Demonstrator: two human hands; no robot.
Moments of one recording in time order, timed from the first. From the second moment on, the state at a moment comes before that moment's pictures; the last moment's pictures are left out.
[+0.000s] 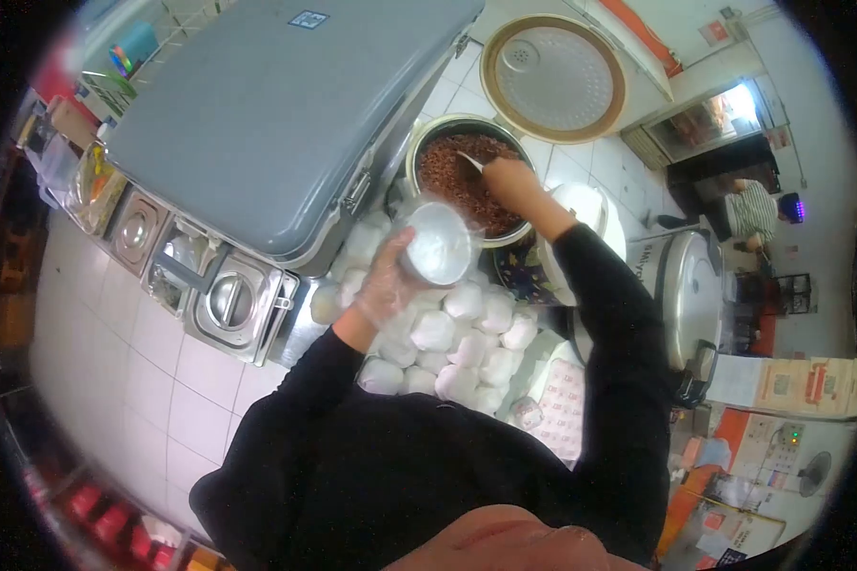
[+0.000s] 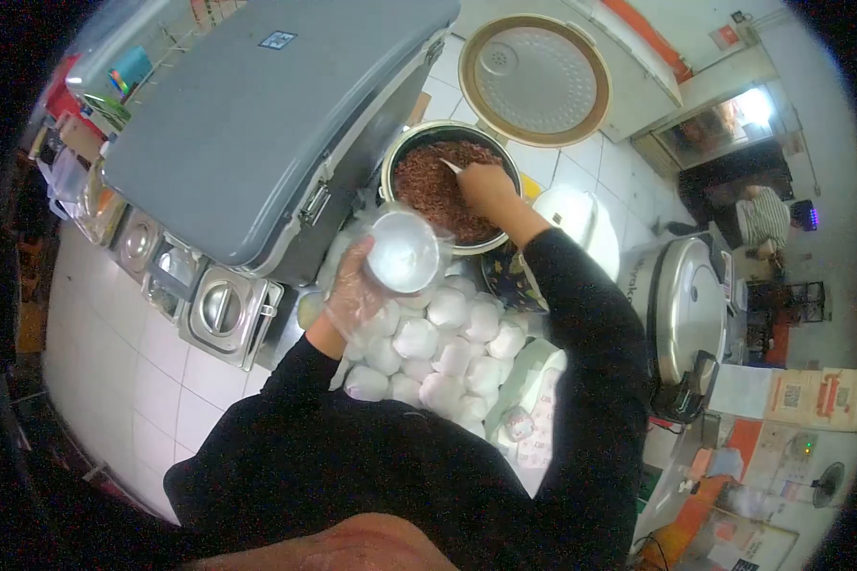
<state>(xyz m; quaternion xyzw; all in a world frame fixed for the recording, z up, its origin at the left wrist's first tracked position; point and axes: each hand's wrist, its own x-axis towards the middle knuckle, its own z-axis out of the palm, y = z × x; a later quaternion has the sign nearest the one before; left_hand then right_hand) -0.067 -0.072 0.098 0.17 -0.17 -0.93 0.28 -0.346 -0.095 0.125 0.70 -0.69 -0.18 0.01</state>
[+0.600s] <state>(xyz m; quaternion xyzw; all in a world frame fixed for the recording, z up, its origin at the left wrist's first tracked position) -0.246 -0.169 0.114 0.25 -0.95 -0.17 -0.10 -0.365 -0.089 0.200 0.37 -0.78 -0.22 -0.45</state>
